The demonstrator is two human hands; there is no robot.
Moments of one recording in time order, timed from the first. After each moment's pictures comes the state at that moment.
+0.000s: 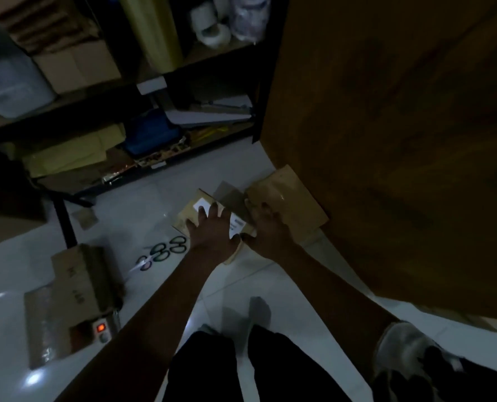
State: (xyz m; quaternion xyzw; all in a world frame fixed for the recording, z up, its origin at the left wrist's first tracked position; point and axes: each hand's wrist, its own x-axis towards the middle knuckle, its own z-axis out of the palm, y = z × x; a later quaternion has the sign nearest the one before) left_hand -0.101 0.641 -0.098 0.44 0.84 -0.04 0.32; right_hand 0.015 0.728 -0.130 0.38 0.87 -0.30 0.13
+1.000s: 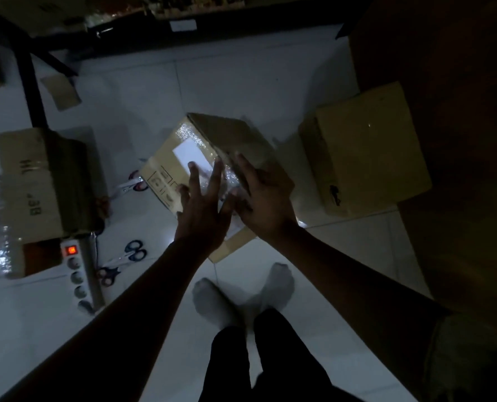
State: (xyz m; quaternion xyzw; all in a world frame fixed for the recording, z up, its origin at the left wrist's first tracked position) left_hand -0.126 0.525 -0.398 0.26 0.88 0.19 0.34; right_hand -0.052 0.645 -0.412 0.22 0.91 -0.36 0.03
